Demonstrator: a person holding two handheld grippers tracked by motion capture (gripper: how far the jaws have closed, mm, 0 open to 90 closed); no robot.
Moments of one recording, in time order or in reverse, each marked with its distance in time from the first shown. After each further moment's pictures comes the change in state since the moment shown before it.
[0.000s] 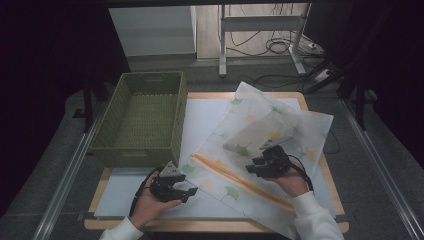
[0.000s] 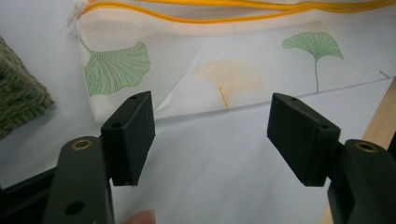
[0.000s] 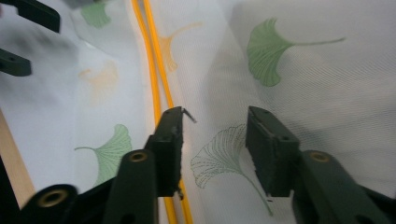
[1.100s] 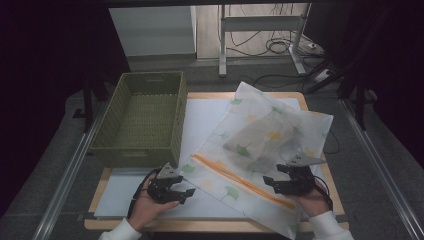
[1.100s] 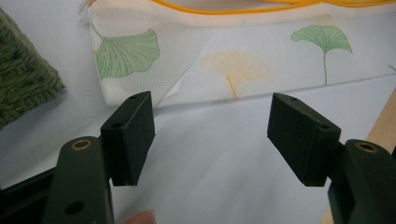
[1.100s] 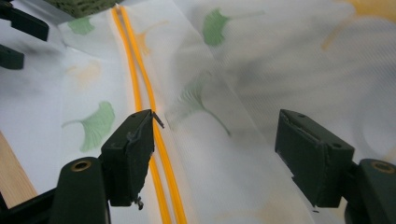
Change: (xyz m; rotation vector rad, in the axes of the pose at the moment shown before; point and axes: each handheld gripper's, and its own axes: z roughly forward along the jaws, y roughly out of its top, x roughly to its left) left arm 0.001 -0.009 -0.003 -0.005 0.020 -0.017; right arm -0.002 -0.064 -0.041 -0.171 -0.112 0.063
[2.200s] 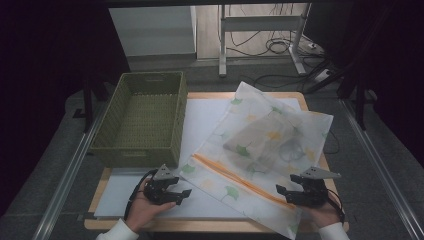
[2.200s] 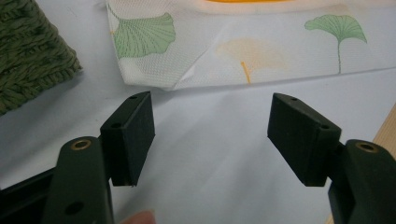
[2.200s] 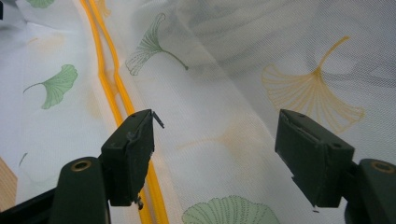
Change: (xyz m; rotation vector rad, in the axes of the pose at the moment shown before) left arm 0.006 -0.008 -0.003 0.006 0.019 -0.013; right arm -0.014 -0.042 -0.017 -0.004 -0.074 0.070
